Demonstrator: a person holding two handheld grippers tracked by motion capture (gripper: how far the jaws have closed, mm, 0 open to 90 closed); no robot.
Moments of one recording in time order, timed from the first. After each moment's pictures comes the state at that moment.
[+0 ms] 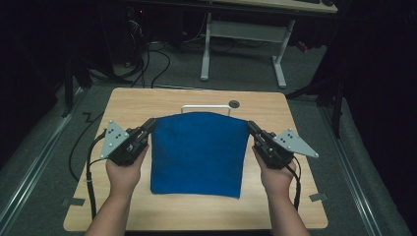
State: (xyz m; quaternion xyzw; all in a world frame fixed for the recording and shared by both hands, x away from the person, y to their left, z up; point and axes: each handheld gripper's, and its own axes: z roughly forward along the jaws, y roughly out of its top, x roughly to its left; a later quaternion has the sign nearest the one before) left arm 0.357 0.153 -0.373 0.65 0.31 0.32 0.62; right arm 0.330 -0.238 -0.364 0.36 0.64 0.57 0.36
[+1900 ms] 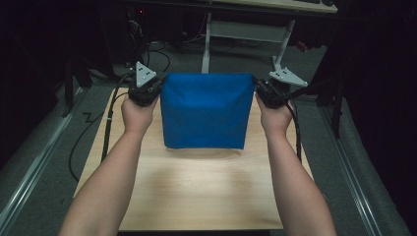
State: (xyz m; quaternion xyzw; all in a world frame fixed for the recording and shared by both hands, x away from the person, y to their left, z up) left arm 0.513 0.118 -0.341 0.71 0.34 0.36 0.50; right arm 0.483 -0.256 -0.325 0.44 0.65 0.50 0.38
